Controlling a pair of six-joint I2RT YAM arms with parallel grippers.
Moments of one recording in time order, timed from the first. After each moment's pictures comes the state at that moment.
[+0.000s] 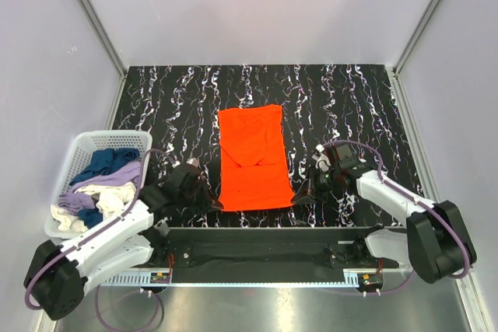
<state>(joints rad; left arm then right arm) -0.66 0.86 0.41 -0.48 0.16 -1.08 0.38 1.22 0.54 -0.40 -0.67 0.71</state>
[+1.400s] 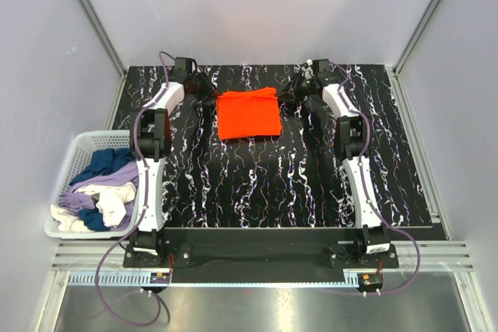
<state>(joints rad) -0.09 2.50 2.09 -0.41 0.43 -0.68 0.14 2.86 2.57 -0.52 -0.80 0.75</state>
